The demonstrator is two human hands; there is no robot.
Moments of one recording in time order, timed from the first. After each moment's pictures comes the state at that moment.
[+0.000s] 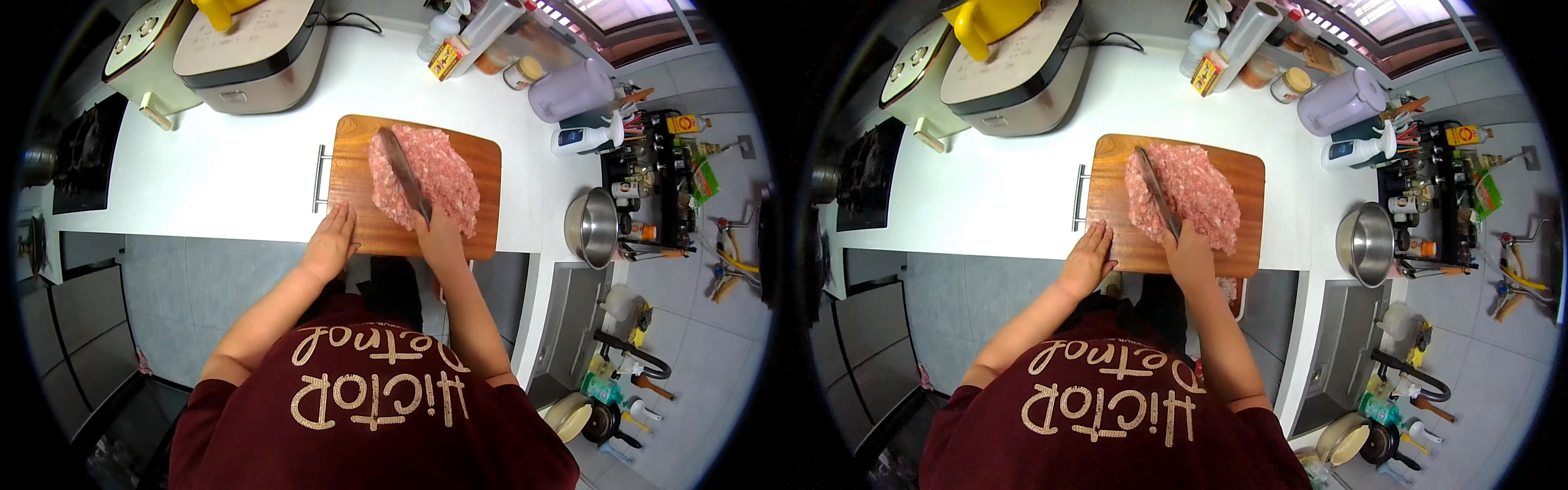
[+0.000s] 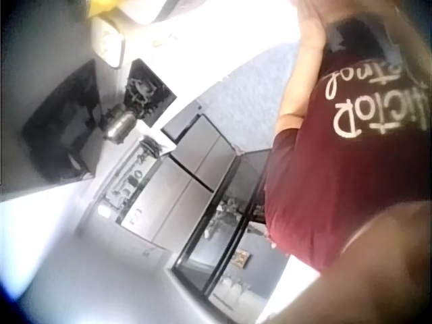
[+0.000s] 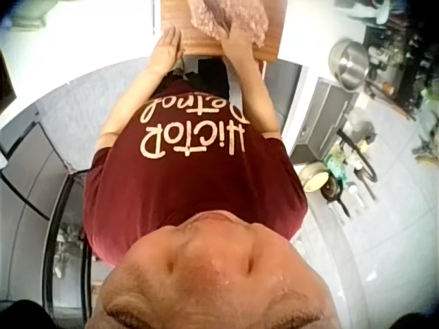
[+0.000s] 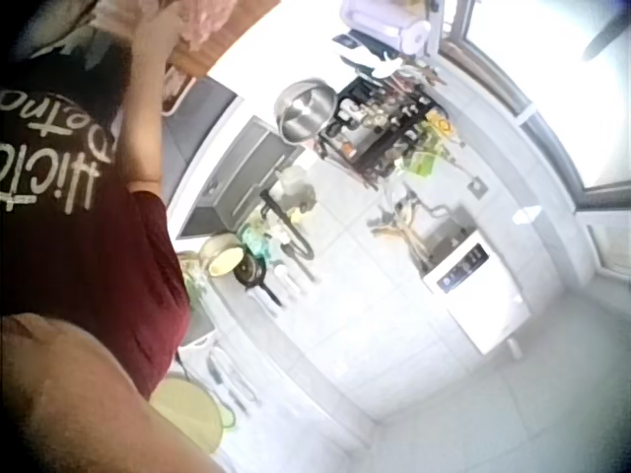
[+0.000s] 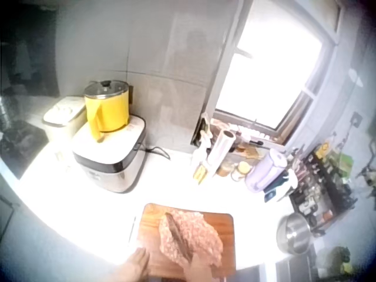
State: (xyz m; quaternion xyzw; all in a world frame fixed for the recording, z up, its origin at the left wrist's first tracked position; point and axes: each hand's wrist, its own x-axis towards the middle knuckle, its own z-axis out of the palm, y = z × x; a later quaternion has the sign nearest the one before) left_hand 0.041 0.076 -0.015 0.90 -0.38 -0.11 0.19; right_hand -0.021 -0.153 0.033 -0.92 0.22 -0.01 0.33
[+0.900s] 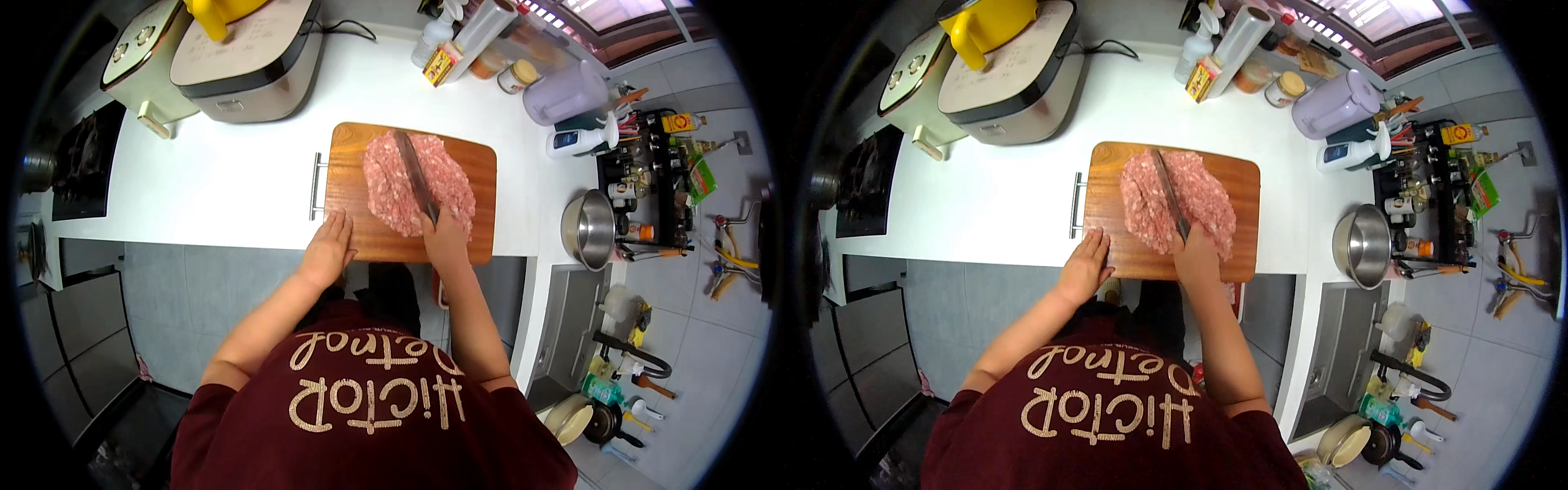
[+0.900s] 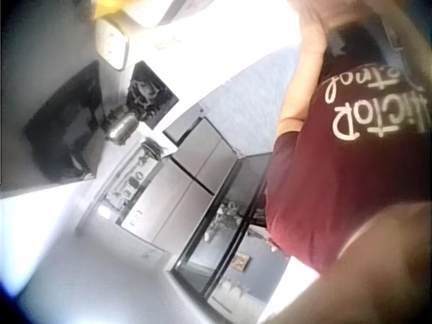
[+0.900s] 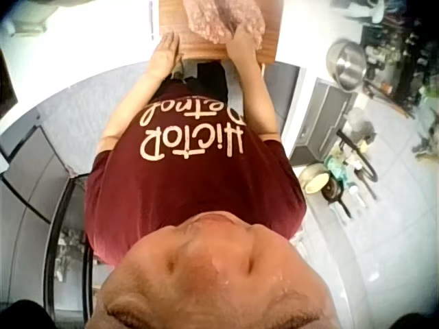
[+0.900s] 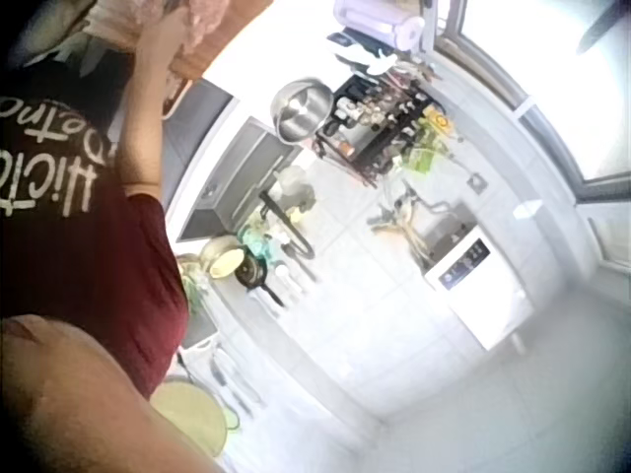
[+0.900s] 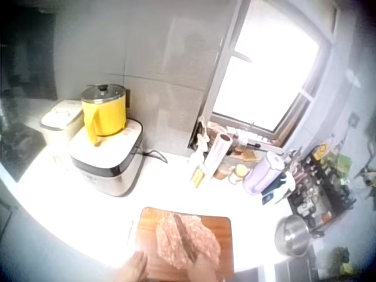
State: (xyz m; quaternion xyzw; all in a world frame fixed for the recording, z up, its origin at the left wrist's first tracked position) left_hand 0.038 0.077 -0.018 0.89 -0.39 -0.11 0.20; right_hand -0.021 -0.168 0.047 -0.92 0.25 -0.02 0.29
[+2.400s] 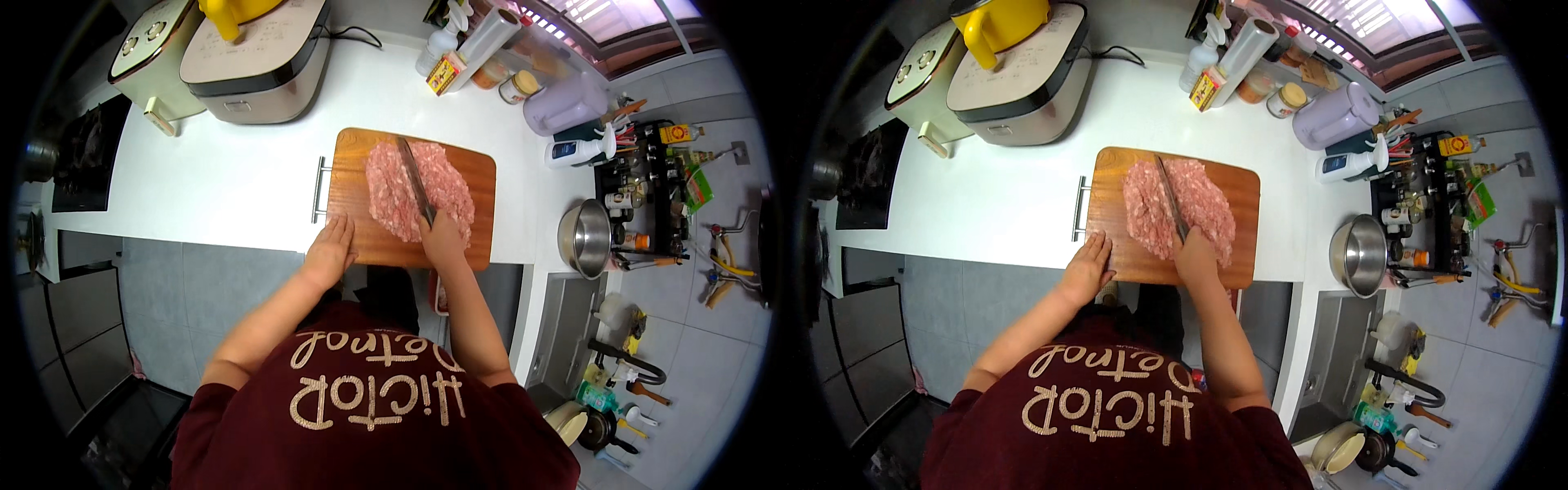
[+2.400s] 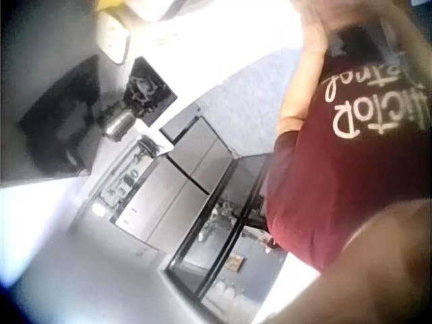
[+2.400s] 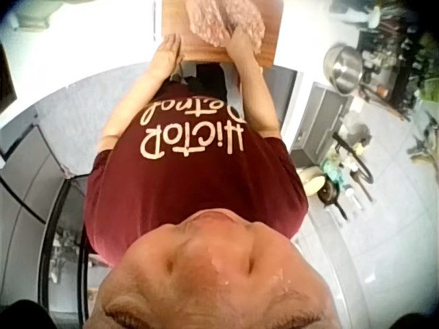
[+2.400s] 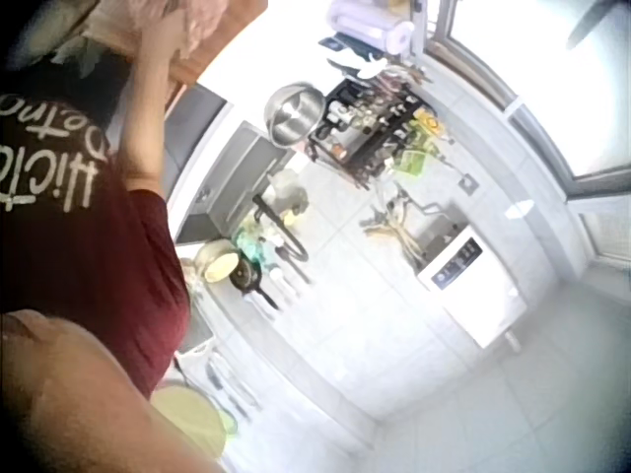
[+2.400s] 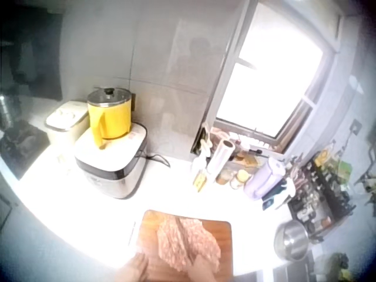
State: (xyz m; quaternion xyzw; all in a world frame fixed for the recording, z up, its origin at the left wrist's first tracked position) left_hand 0.040 0.075 -0.021 0.89 -0.39 -0.10 0.21; right_hand -0.005 -0.179 0.036 -0.93 0.26 0.05 0.24
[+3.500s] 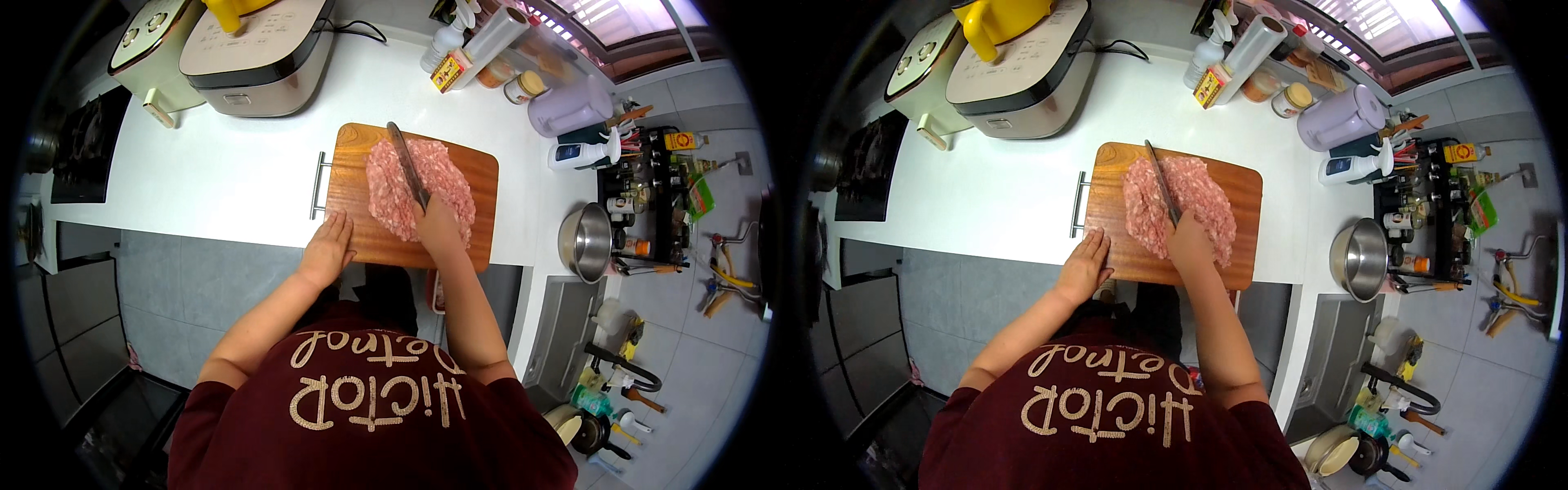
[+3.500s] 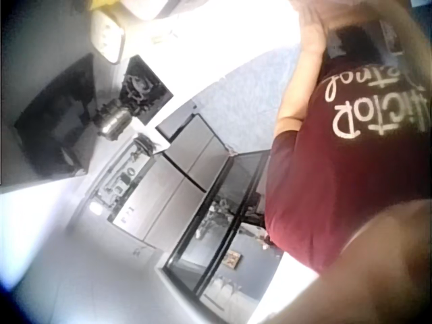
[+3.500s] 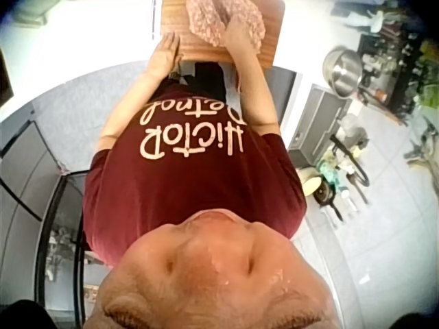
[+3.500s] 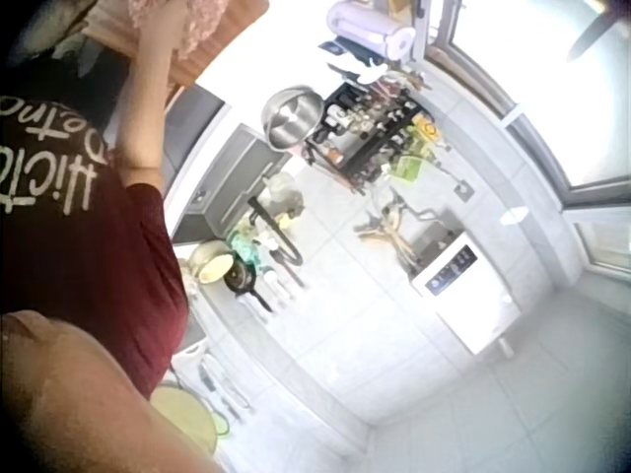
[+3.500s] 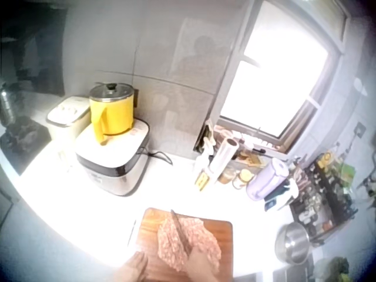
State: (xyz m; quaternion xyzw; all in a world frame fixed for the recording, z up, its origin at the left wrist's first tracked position) left_hand 0.037 0.075 -0.015 0.90 -0.38 -0.10 0.21; right_hand 0.020 -0.166 0.068 -0.92 0.27 0.08 0.27
